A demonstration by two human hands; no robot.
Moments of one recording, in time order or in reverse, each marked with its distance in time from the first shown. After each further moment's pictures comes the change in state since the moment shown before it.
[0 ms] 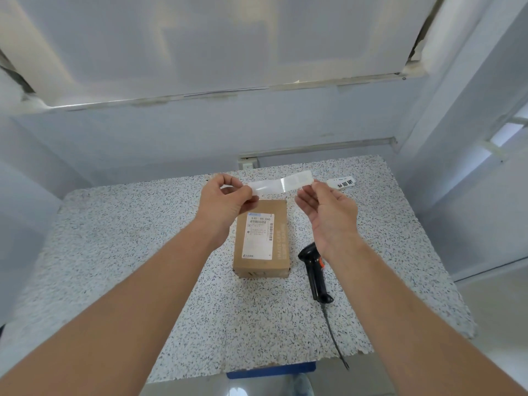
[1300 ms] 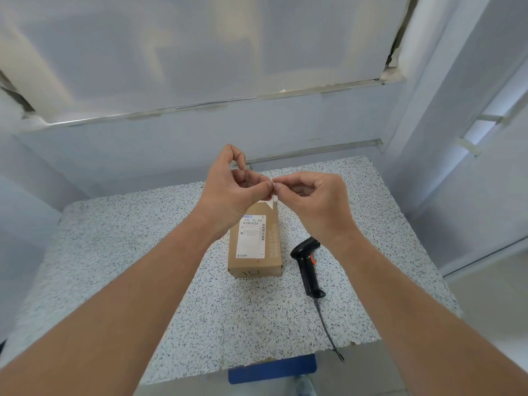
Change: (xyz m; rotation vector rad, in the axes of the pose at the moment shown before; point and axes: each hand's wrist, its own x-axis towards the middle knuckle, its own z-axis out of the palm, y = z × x) left_hand -0.053 0.043 0.024 0.161 -0.346 0.376; right_hand -0.038 -0.038 -0.010 -0.770 -0.373 -0.667
